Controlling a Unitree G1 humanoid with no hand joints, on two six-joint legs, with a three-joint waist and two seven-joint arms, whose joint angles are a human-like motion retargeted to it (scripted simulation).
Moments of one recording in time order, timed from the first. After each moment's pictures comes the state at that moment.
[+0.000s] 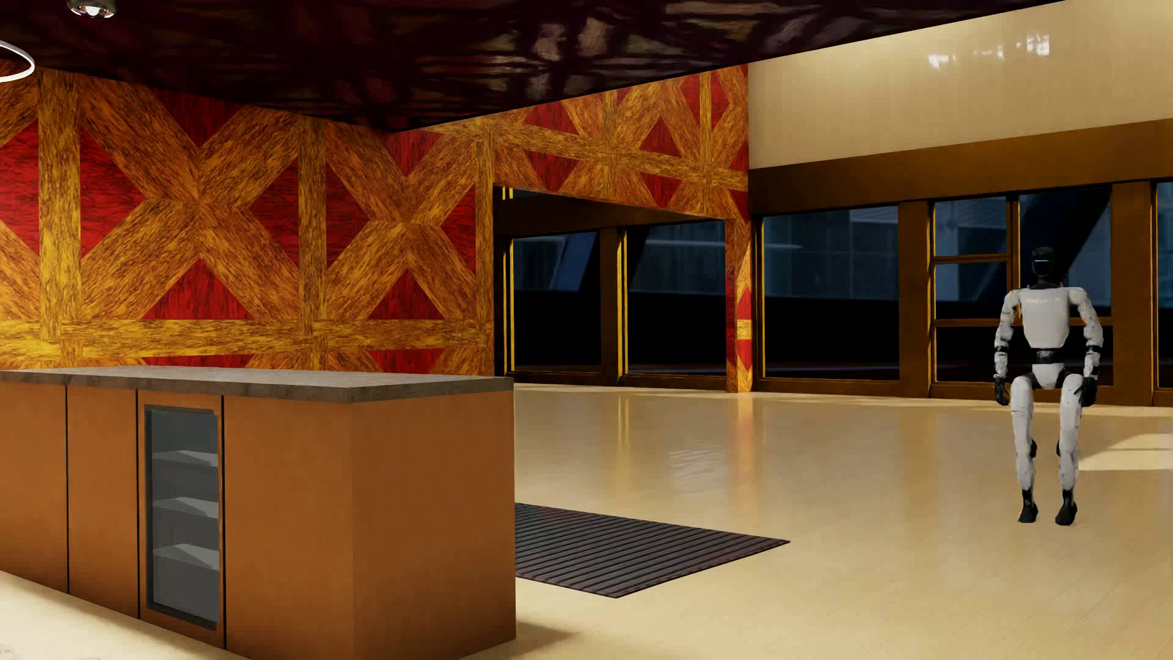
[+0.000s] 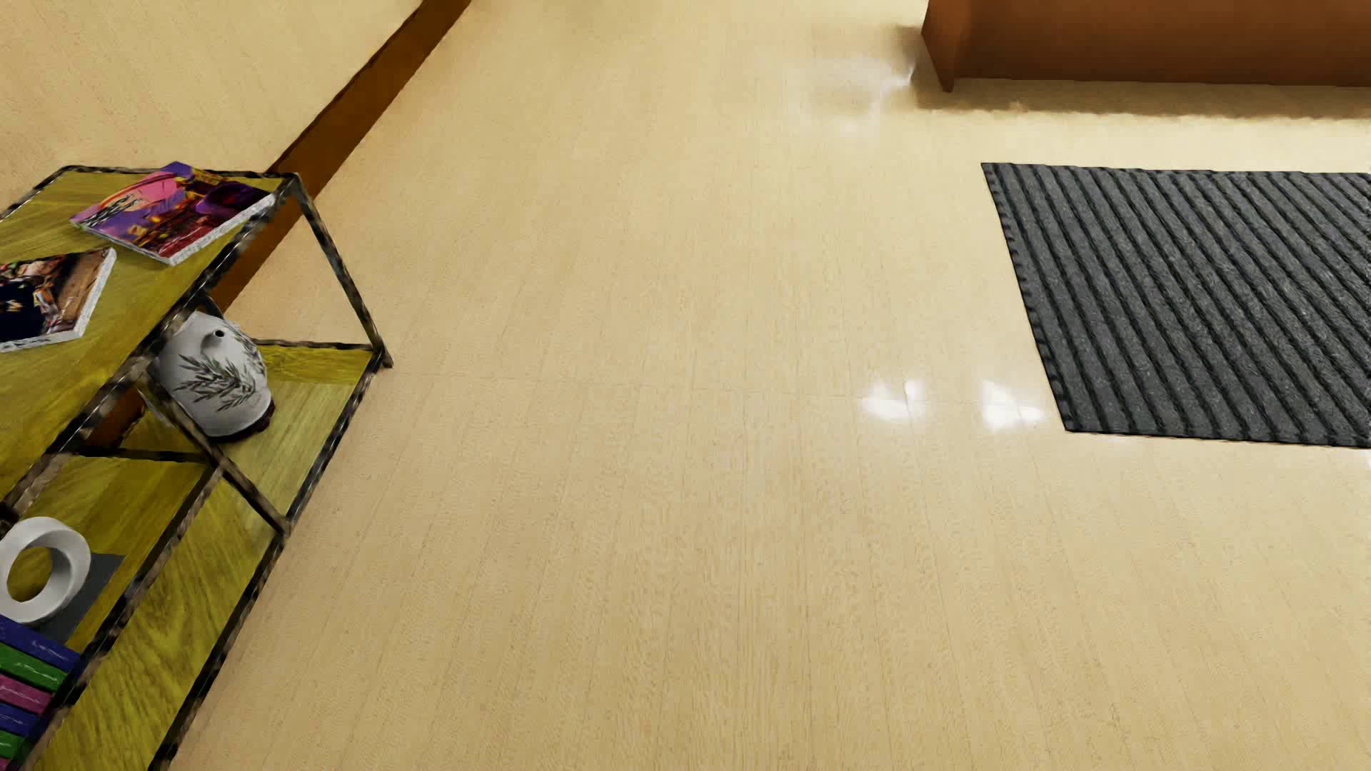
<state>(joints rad) -0.07 0.05 0.00 -0.16 -0.05 -0.04 0.00 0.00 0.01 0.45 0.22 0.21 0.23 -0.15 -0.04 0.35 -0.33 0.00 0.00 -0.63 0.50 0.87 0.91 0.00 0.00 0.00 0.00 0.00 0.00</state>
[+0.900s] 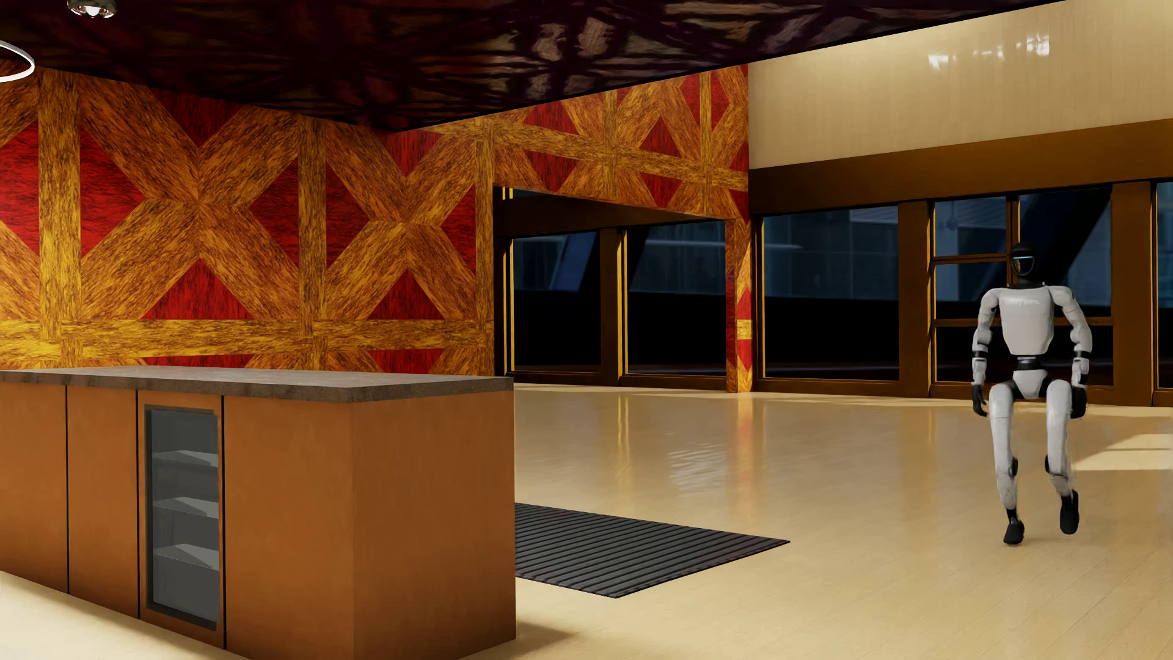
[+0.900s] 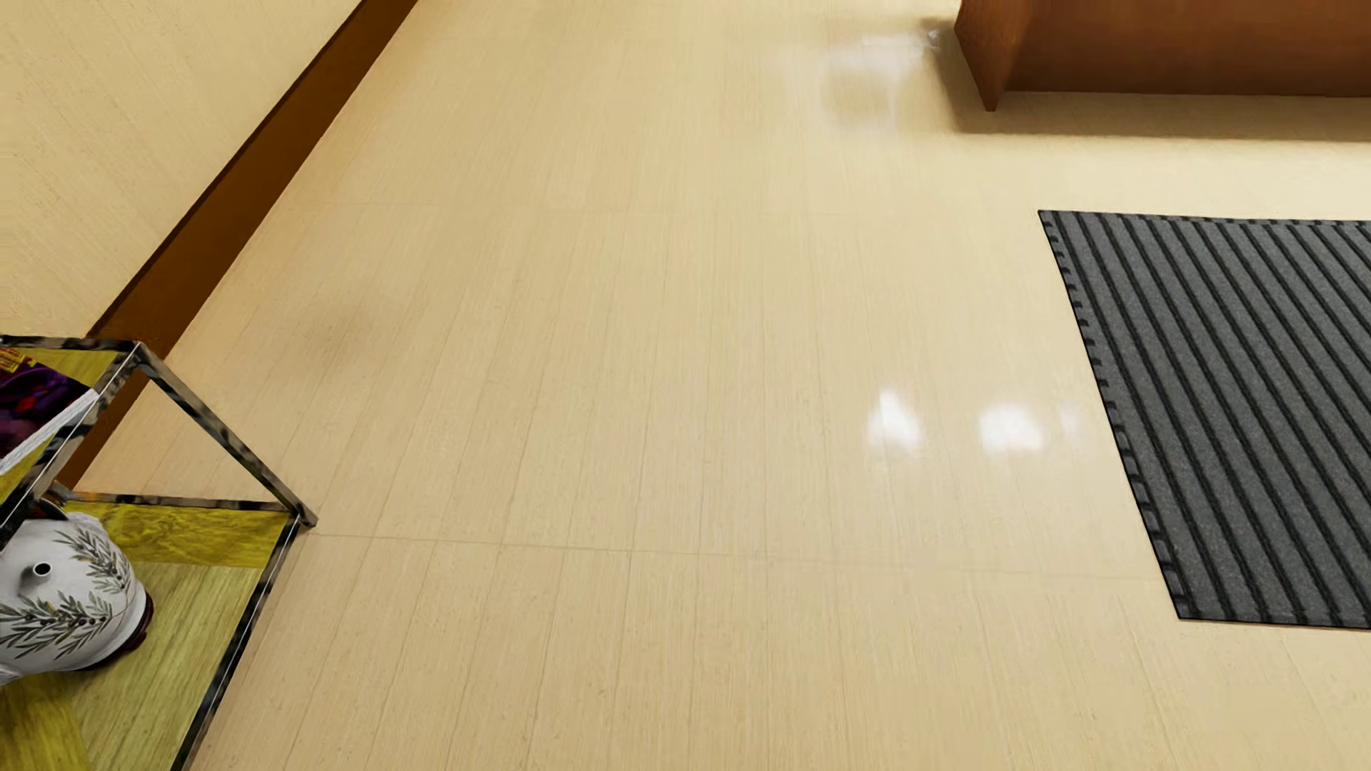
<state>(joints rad) -0.27 -0.16 -0.06 -0.07 -0.01 -0.06 0.00 0.00 0.13 1.24 0.71 0.24 0.26 0.11 -0.35 0.37 -0.34 0.00 0.00 -0.69 0.48 0.89 0.88 0.00 0.00 0.00 0.00 0.00 0.00</state>
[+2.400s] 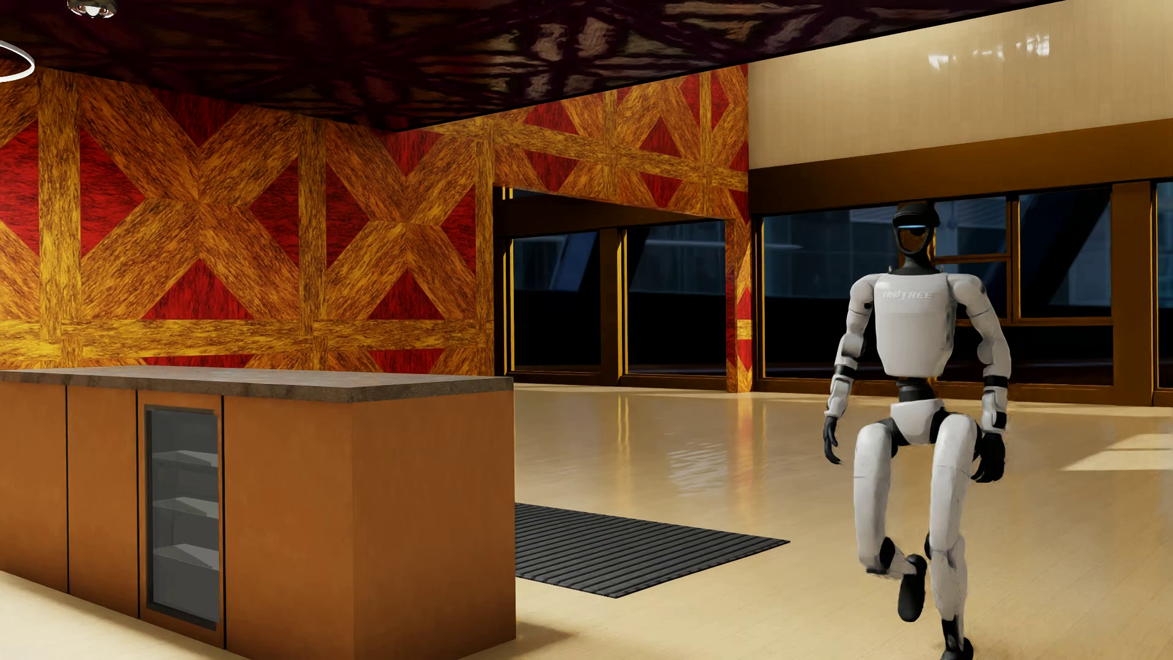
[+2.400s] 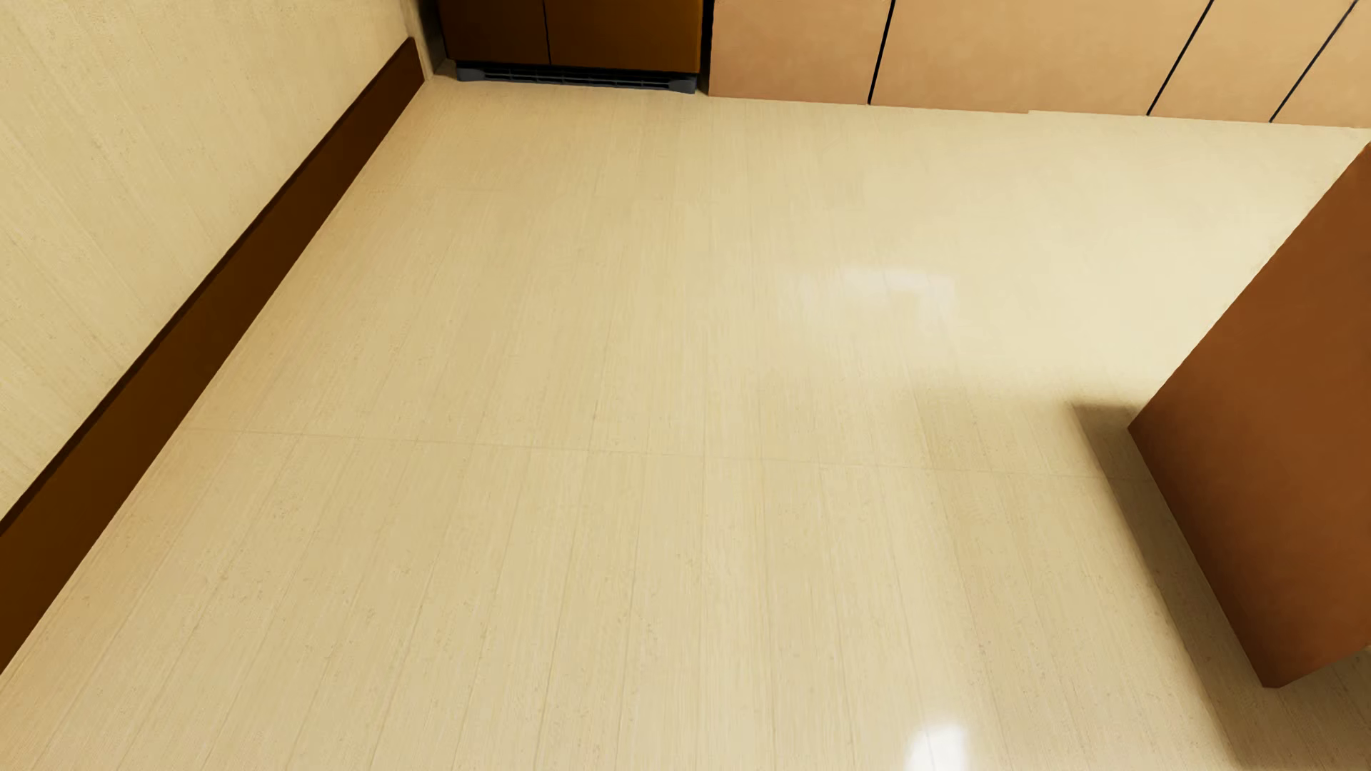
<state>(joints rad) -0.24 -0.15 -0.03 -0.22 -0.13 -0.19 0.00 0.00 0.08 0.62 1.43 0.27 0.33 0.06 -0.20 0.38 -0.37 0.00 0.00 -0.55 0.41 0.95 0.84 0.00 0.00 0.00 0.00 0.00 0.00</state>
